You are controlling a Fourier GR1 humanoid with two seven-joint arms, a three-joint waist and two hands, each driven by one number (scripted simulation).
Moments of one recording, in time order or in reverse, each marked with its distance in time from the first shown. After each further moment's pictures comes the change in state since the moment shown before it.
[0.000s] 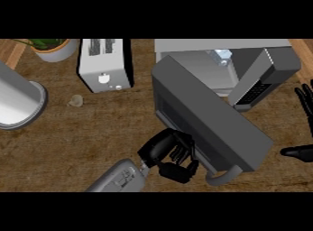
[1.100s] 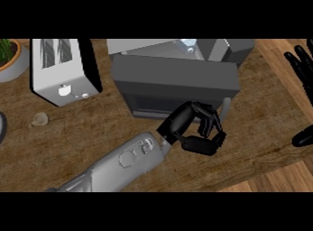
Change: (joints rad) left arm -0.354 -0.005 -0.140 0.125 0.506 0.241 -0.064; right arm -0.170 -0.052 0.077 -0.226 -0.191 0.148 0.235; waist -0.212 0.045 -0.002
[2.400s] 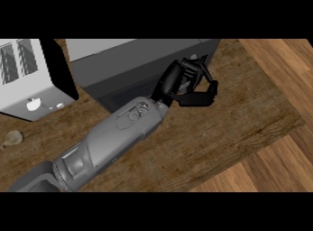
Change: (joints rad) left arm -0.236 0.041 0.082 0.180 0.243 0.138 -0.051; right arm -0.146 -0.093 -0.001 -0.035 -0.151 0.097 0.143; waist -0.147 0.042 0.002
